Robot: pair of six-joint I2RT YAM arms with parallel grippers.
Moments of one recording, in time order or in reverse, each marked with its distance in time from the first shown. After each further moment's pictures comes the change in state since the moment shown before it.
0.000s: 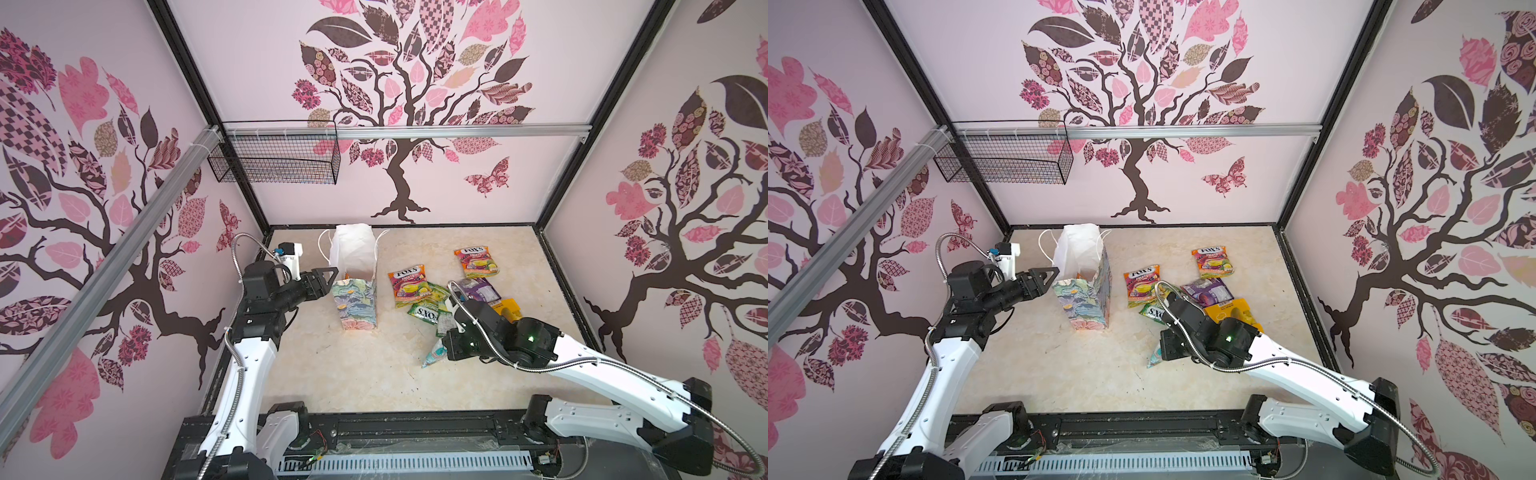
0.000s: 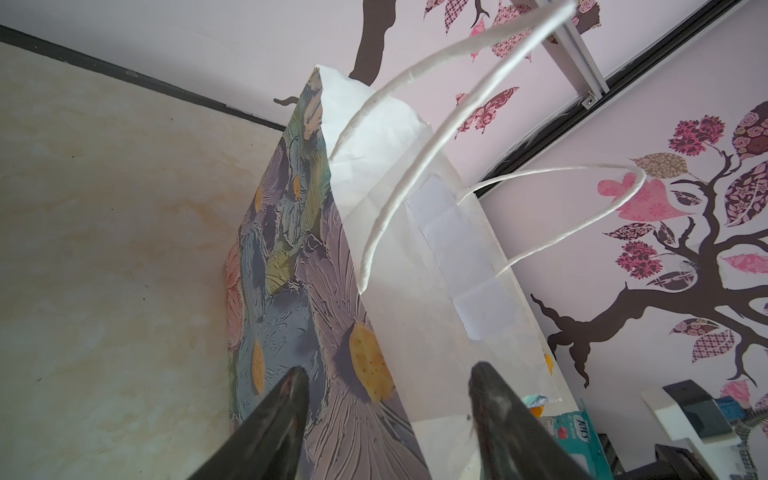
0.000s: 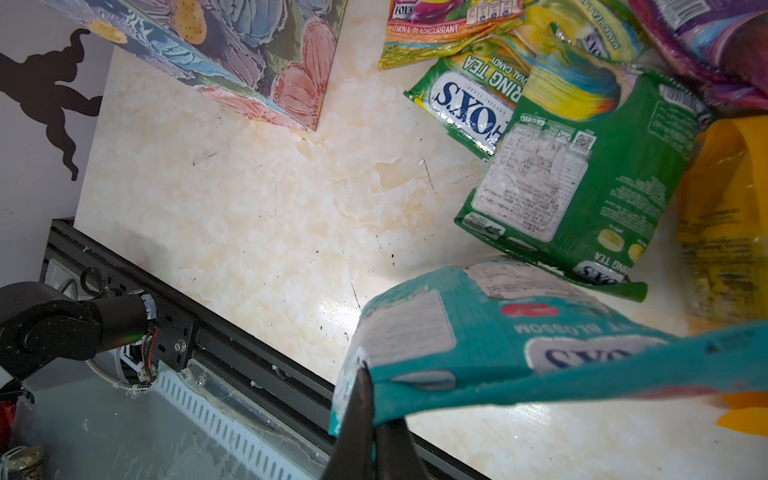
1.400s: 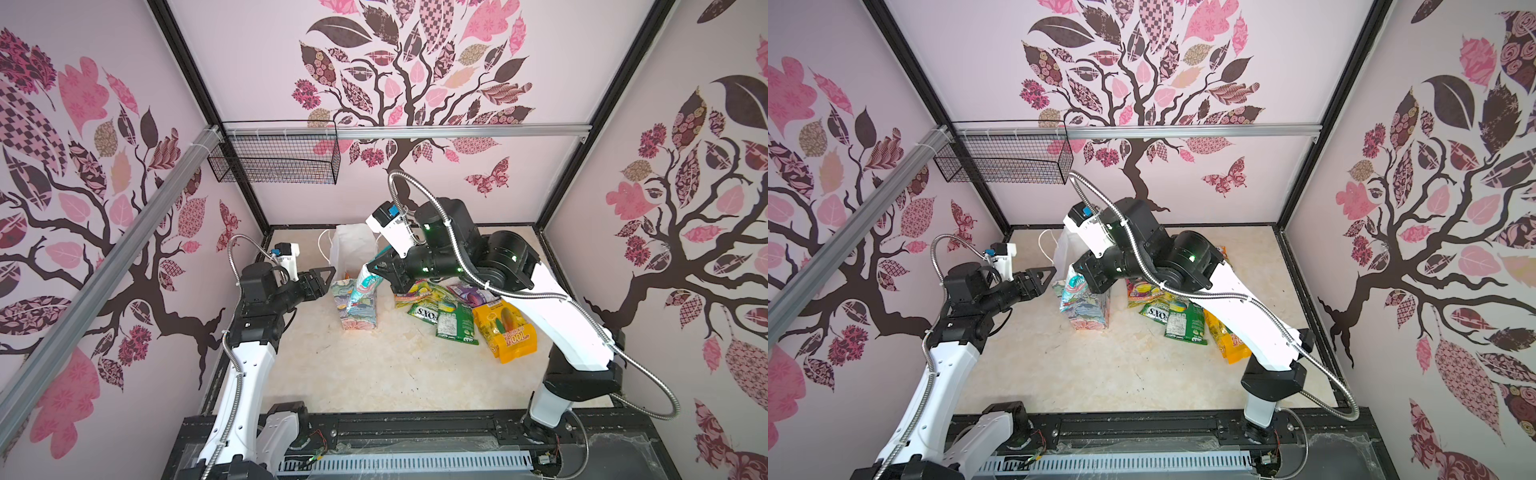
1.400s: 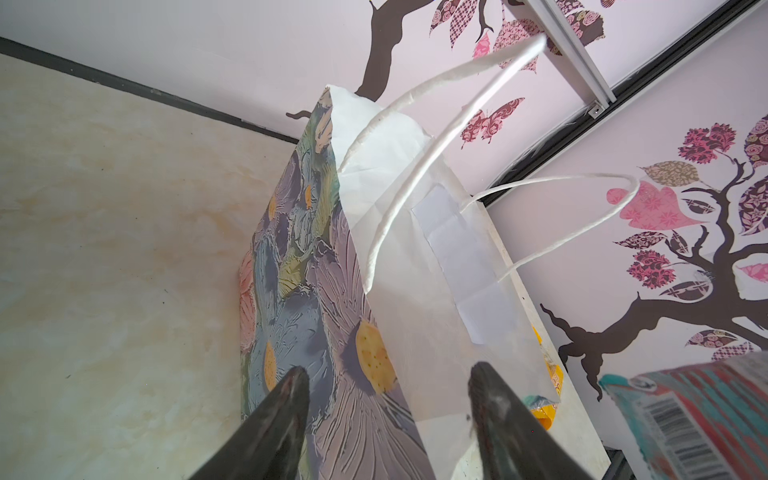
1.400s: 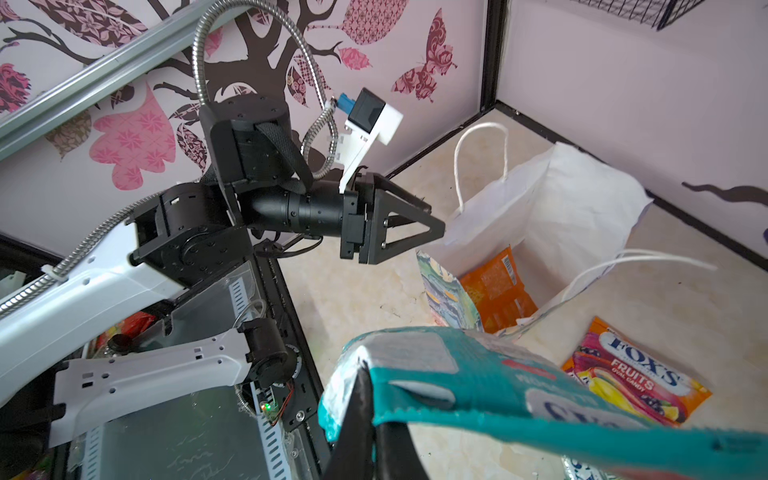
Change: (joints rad) left arm 0.006 -0.028 0.000 -0.013 -0.039 0.003; right arm 0.048 0.706 1.397 -0.245 -0.200 -0.534
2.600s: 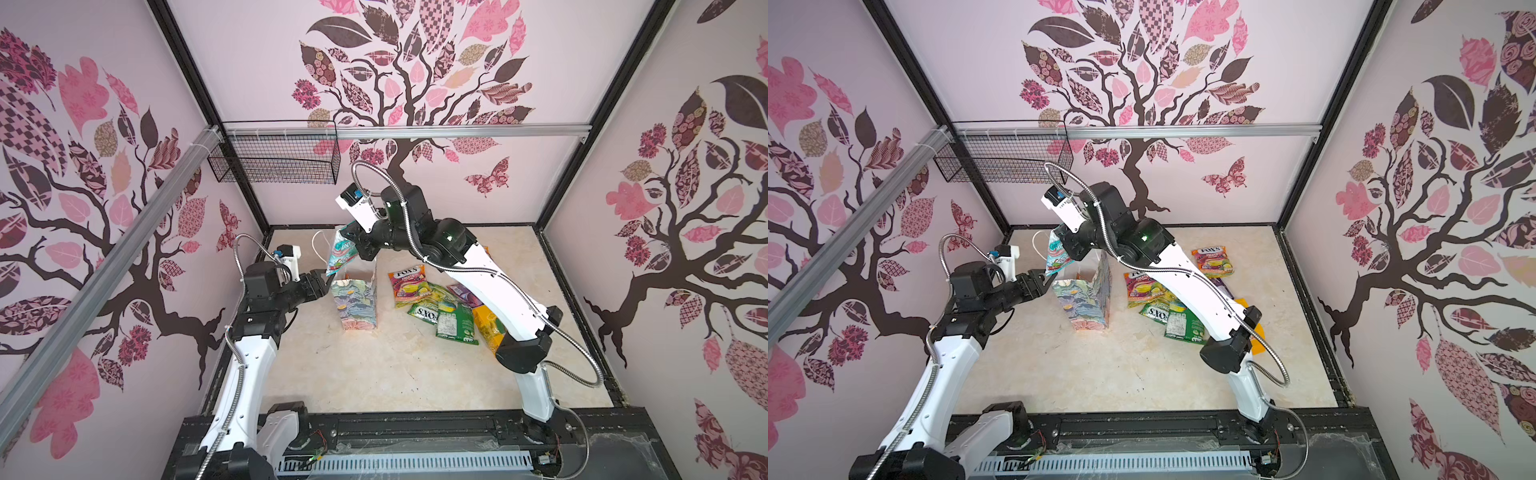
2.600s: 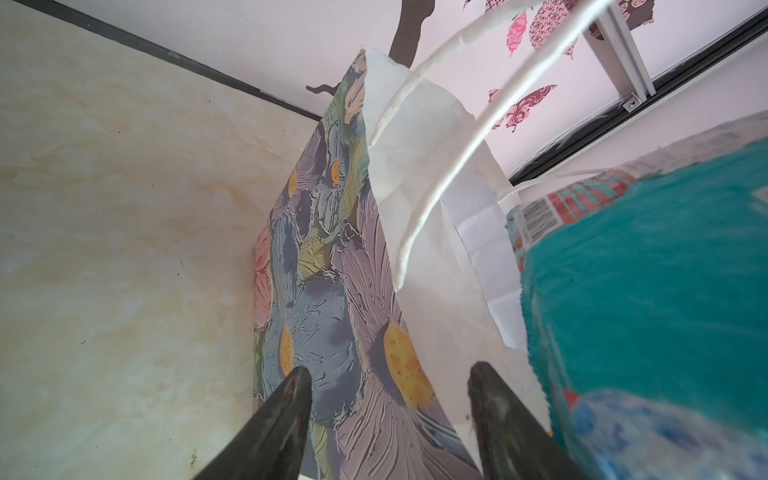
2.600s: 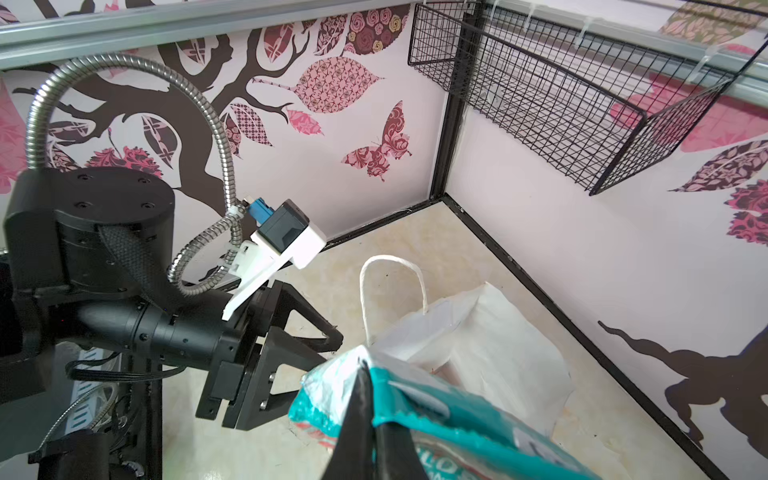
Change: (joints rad) left arm 0.000 0.044 0.000 -0.032 -0.024 0.001; right arm -0.126 0.294 0.157 0.264 -0.048 -0.248
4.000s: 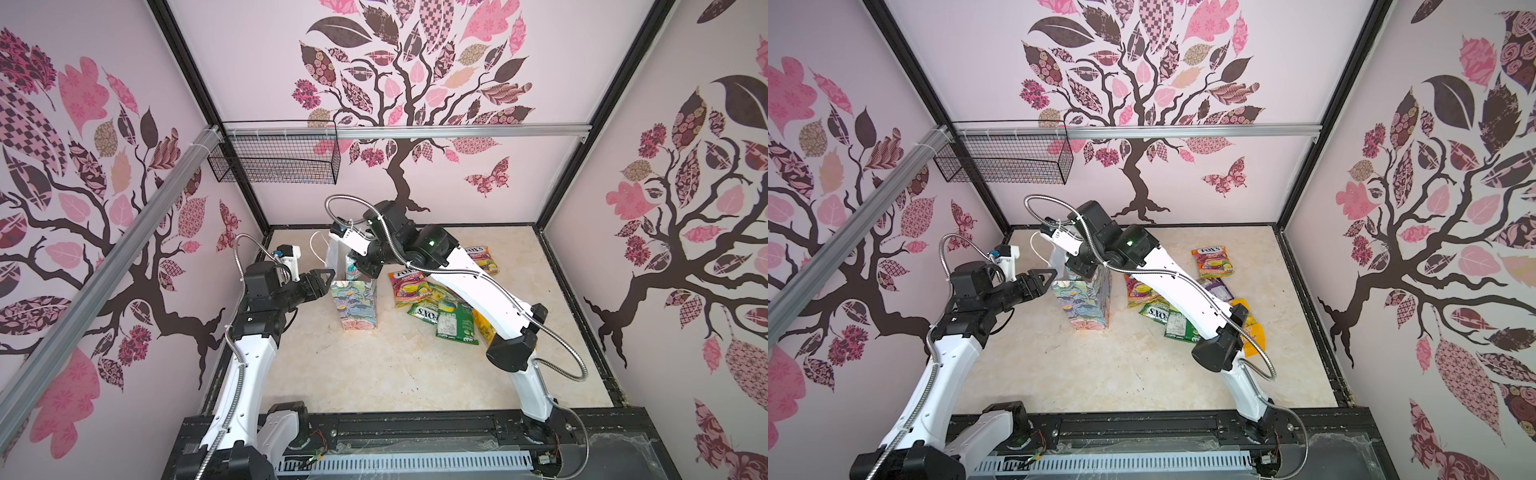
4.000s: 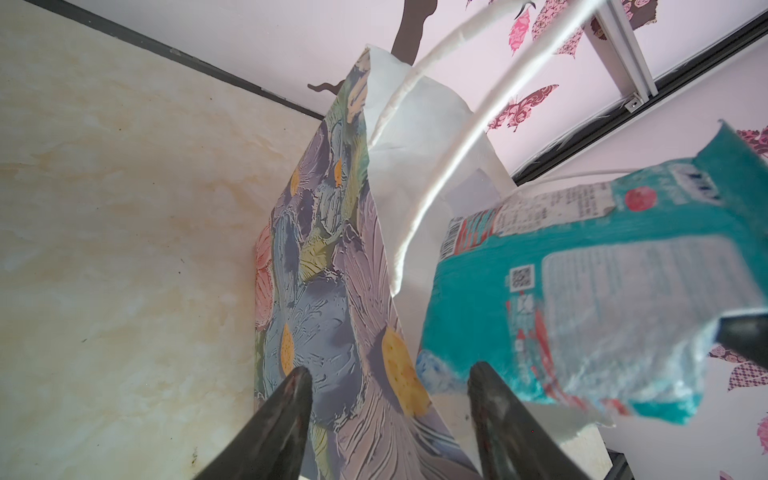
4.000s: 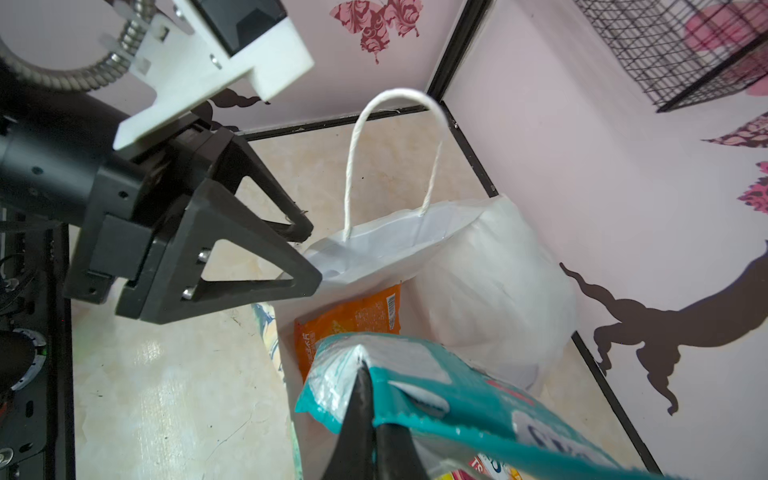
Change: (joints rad) left arm 0.005 0.006 0.000 0.000 0.004 0.000; right arm 0.058 0.082 0.007 -0.216 0.144 -0.251
